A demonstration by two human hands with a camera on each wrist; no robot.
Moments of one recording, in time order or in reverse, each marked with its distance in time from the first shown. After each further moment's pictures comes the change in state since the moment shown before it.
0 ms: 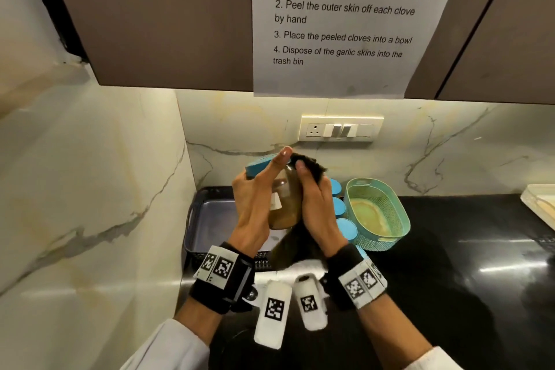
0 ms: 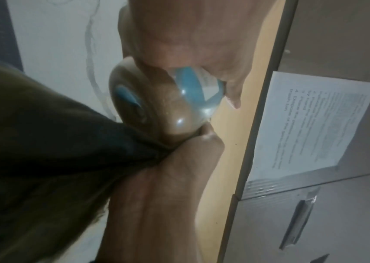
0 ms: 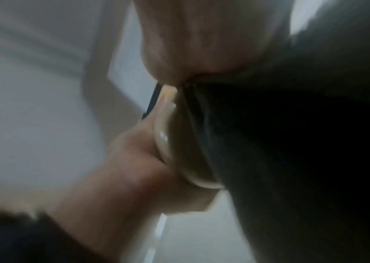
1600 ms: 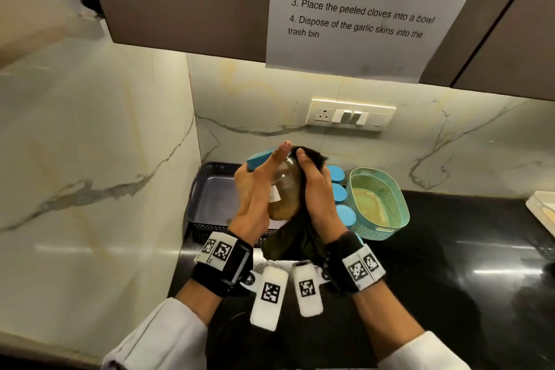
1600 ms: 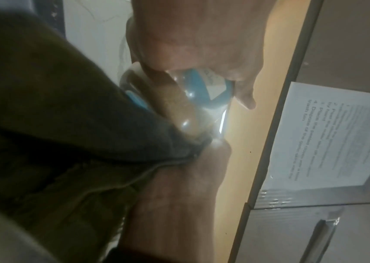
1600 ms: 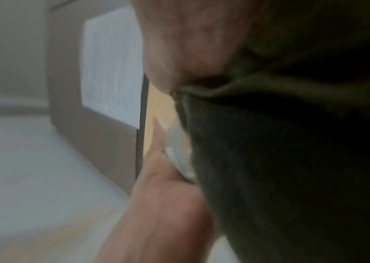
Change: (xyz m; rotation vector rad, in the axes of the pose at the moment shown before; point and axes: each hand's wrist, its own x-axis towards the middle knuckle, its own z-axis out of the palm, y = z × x) left_hand -0.016 -0.020 -0.008 -0.101 0.067 -0.022; right_hand -0.013 -0.006 -0.004 0.109 -0.033 0.247
